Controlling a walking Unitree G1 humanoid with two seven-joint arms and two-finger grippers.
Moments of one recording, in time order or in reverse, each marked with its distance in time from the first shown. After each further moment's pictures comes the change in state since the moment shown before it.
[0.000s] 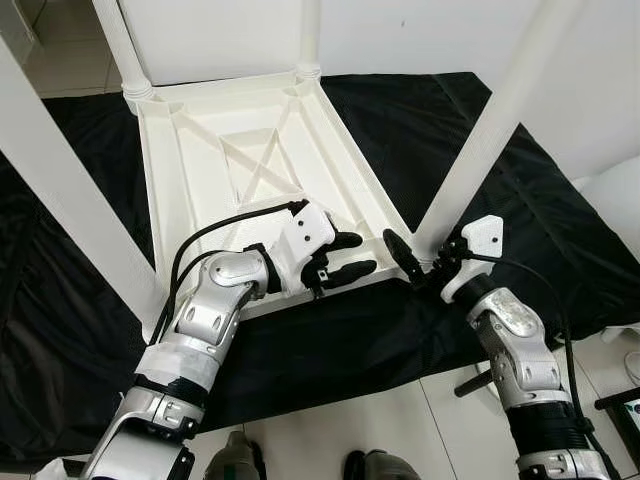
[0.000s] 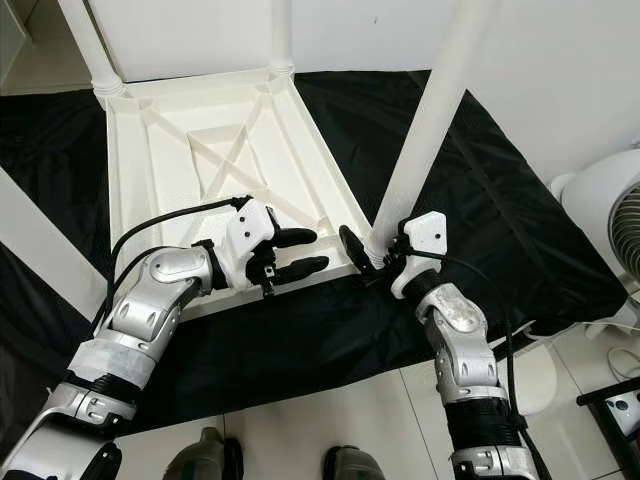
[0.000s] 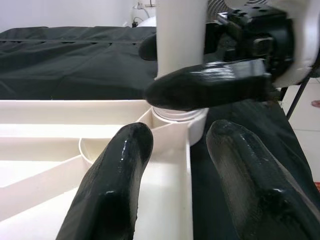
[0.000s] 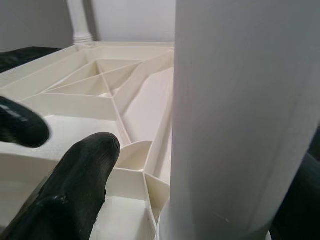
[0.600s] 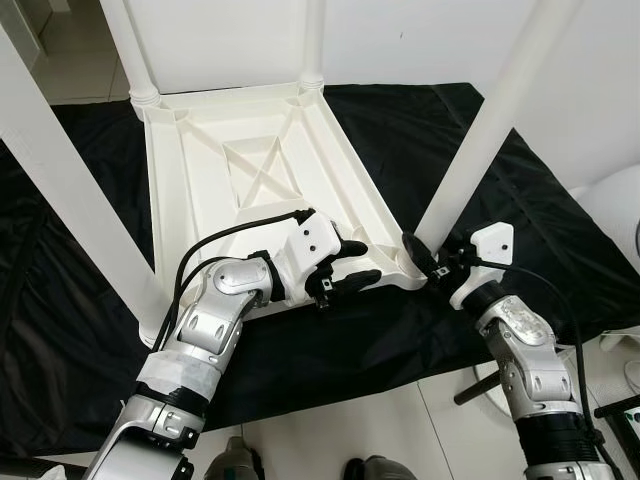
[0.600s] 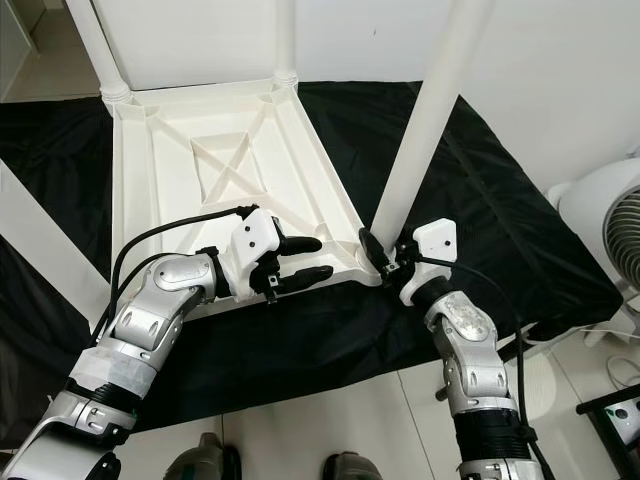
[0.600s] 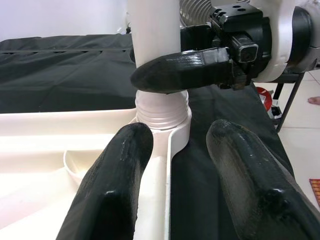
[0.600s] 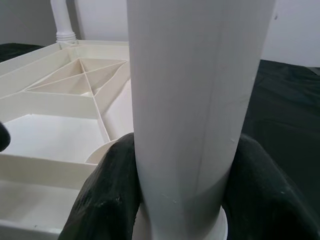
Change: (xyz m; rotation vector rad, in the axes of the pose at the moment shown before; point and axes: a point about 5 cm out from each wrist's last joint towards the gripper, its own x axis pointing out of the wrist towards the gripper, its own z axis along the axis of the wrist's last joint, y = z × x) left arm 0.002 -0.010 -0.001 0.009 0.000 -0.028; right arm -0.005 -0.007 -0.002 -0.025 0.043 -0.105
